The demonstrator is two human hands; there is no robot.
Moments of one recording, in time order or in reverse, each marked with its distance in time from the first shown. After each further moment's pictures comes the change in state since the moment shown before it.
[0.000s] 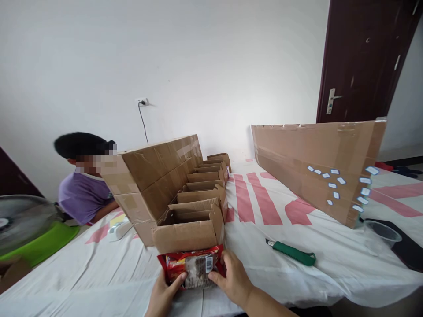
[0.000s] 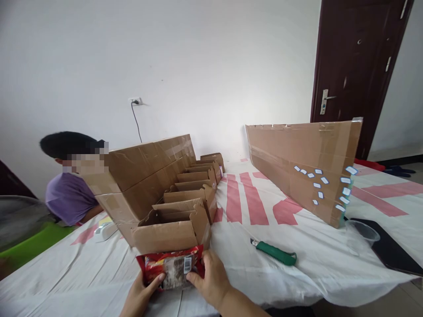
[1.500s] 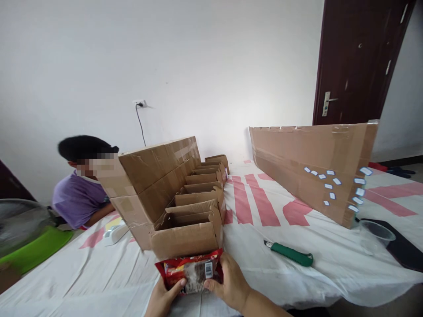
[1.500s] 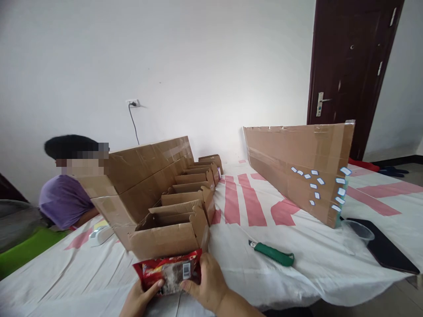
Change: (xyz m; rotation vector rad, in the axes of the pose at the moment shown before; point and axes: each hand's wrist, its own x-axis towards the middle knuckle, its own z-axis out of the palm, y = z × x) left_hand 0.001 0.000 0.002 -0.002 -0.089 0.018; right_hand -0.001 -0.005 -0.001 -0.008 -0.012 -0.102
